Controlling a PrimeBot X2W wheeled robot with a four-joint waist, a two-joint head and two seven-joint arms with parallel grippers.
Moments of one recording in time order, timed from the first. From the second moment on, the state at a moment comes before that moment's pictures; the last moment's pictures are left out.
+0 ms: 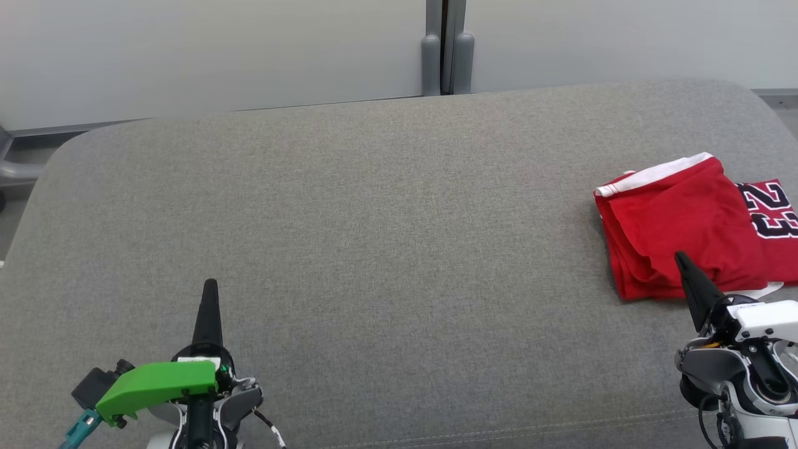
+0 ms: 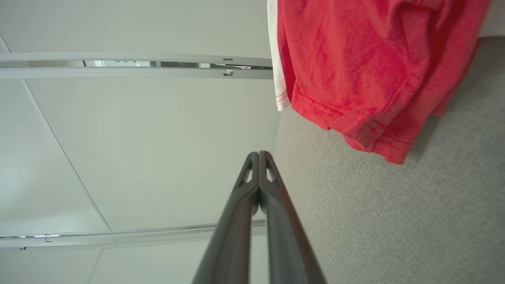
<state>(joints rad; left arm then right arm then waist) -0.12 0.06 -0.12 0.26 -1.55 -0.12 -0.17 -0.23 -0.09 -0.27 0.38 1.50 0.13 0.30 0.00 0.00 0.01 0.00</state>
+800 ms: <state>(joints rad) -0.13 0.05 -0.12 0.26 -1.64 -0.13 -0.16 -0.25 -0.09 -0.30 0.41 1.59 0.13 0.34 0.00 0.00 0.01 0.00</state>
